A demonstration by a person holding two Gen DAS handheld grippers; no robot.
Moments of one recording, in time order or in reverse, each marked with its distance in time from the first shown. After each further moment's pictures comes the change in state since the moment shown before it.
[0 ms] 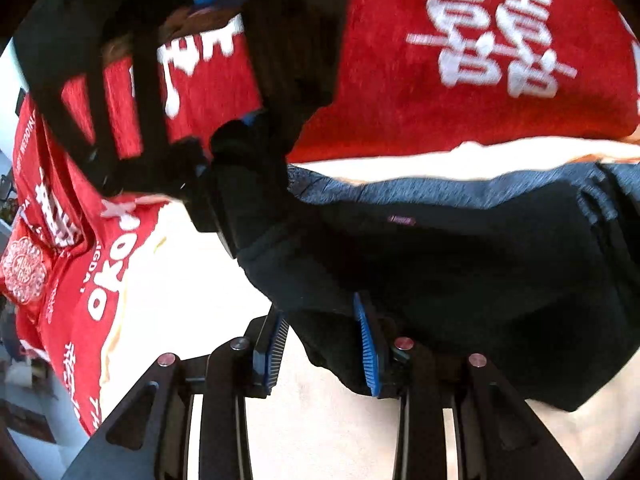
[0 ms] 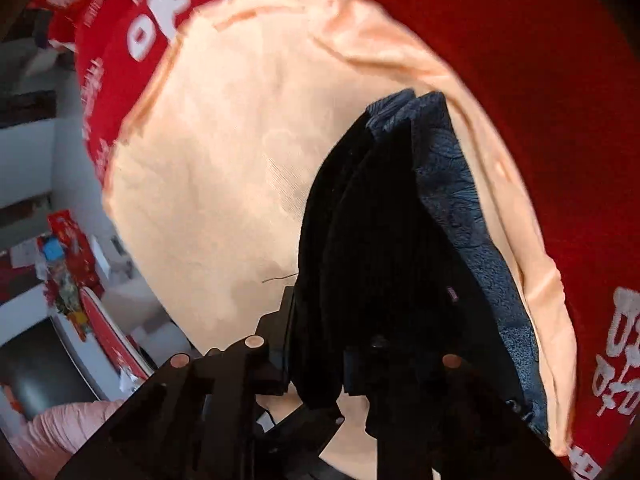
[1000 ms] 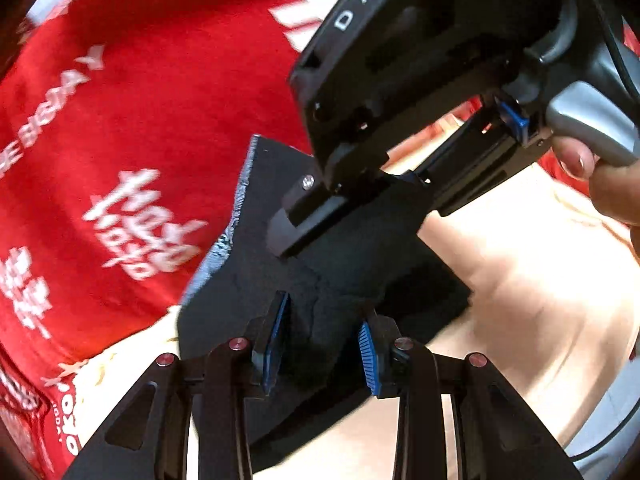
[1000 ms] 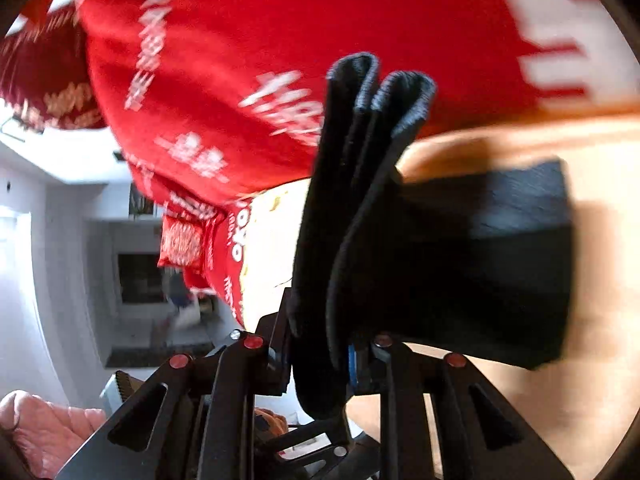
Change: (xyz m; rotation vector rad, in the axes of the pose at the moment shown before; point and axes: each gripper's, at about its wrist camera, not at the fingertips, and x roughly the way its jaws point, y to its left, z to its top) left arm -0.187 -0.325 0.057 0.442 -0.150 -0.344; right arm -0.057 -0.280 -0.454 0.605 -0.786 0.658
